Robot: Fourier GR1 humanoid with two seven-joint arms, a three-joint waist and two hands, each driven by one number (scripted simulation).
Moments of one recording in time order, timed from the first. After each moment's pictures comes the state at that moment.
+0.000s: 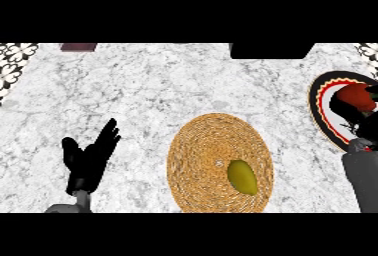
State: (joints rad) left arm -0.01 0.13 -0.09 -1.43 0.14 0.06 0.20; right arm -0.34 -0.37 -0.12 -1.23 0.91 -0.94 0.60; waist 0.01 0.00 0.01
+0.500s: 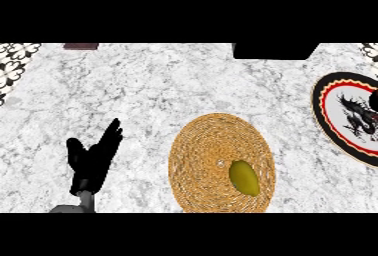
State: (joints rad) left arm -0.01 0.11 -0.10 -1.45 0.12 0.07 0.21; right arm -0.45 -0.53 -0.28 -0.86 0.48 -0.93 0.17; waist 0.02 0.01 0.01
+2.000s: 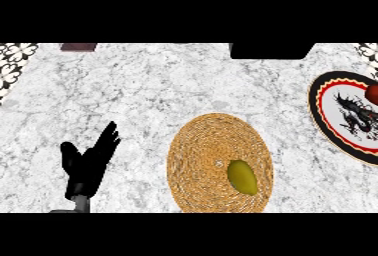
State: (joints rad) left arm 0.02 0.12 -0.08 -1.47 0.12 0.05 0.21; right arm -0.46 -0.65 -0.72 -0.38 -0.05 -0.25 -0.57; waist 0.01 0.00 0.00
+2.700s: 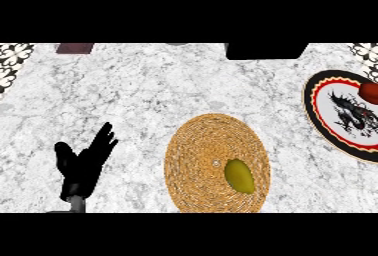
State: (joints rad) left arm 0.03 0.12 -0.05 -1.47 0.12 0.04 0.22; right arm -0.07 -0.55 -0.63 -0.76 -0.10 -0.06 -0.54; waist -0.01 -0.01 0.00
